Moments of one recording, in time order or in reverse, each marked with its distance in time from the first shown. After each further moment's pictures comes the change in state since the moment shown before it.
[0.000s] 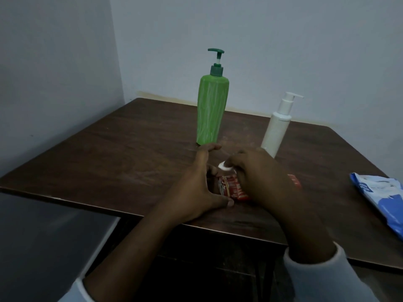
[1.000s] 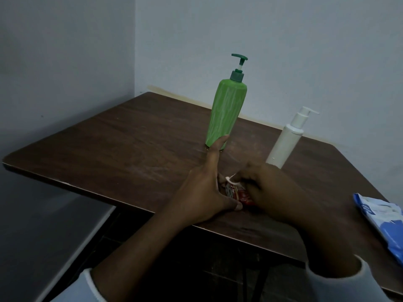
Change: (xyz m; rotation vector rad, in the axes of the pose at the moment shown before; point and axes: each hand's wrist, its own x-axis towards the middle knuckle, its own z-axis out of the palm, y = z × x) left_hand -0.002 0.001 -0.001 0.085 0.090 0.013; right_hand -0.004 -0.004 -0.015 0.112 -0.175 -0.116
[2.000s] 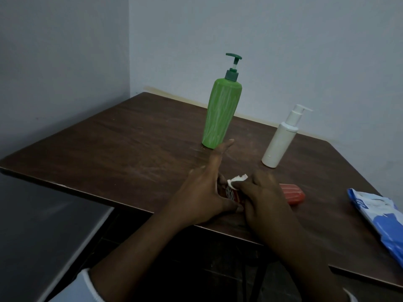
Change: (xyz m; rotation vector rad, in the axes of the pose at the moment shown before) left_hand 0.000 -0.003 0.004 0.015 -0.027 0.105; right_hand -0.032 -0.007 0.041 -0.018 0.303 0.087
